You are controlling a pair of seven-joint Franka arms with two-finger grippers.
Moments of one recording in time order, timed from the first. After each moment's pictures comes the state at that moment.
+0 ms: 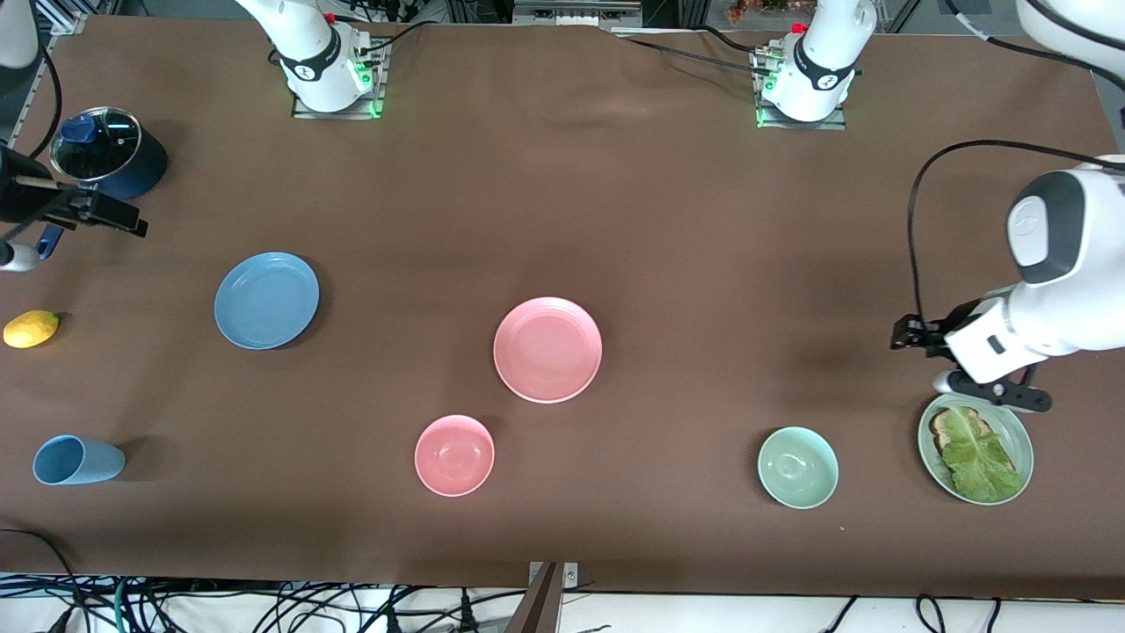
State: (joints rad) left arm -0.02 0.40 0.06 -1.51 -0.04 1.78 0.26; right arm -0.05 0.09 -0.06 -1.67 0.00 1.62 0.00
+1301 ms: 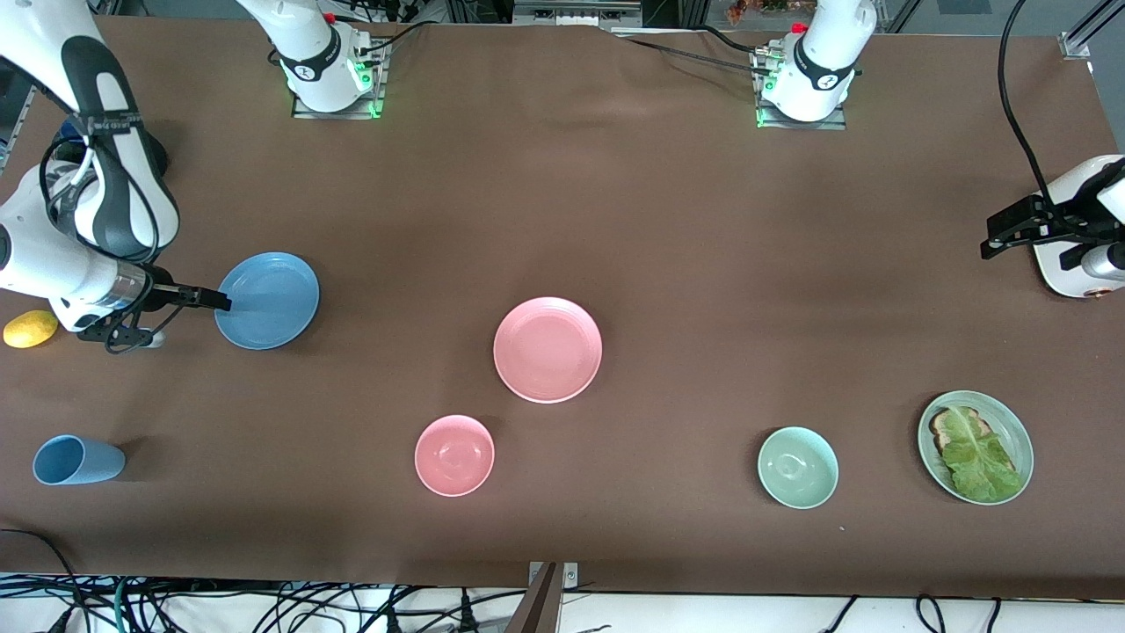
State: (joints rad) left arm 0.02 0.10 0.03 -1.51 -0.02 1.60 0.17; right arm -0.14 0.40 -0.11 -2.01 0.15 2.24 -0.24
